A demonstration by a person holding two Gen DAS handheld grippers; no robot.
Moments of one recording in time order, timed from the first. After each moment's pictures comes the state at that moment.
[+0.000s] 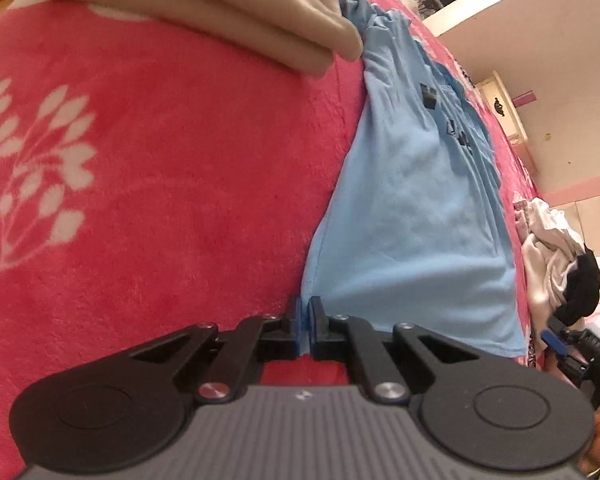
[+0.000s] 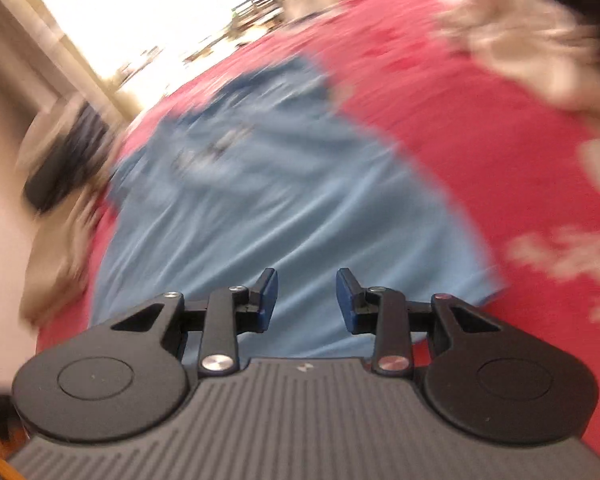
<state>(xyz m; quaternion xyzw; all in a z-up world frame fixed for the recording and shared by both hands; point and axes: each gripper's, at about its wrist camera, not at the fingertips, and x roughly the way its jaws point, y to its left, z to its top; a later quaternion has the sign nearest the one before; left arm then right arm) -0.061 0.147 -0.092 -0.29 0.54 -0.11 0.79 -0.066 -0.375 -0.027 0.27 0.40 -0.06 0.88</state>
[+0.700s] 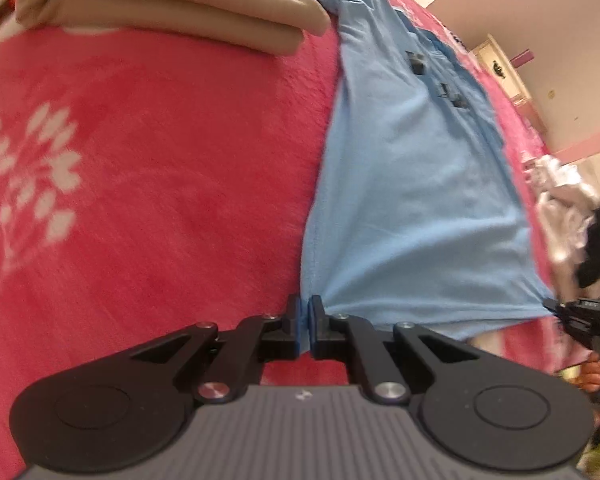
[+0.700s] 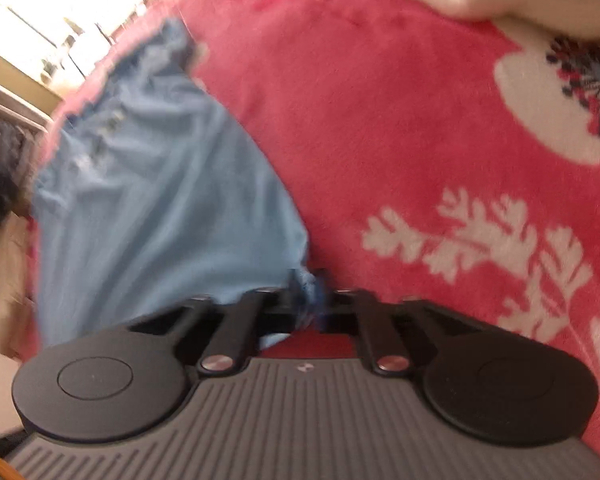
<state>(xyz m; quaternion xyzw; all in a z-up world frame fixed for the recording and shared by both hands) -0.074 0.138 -0.071 -0.25 0.56 -0.13 0.78 -0.043 -0.442 -0.068 0.30 0.48 -0.07 0.82</state>
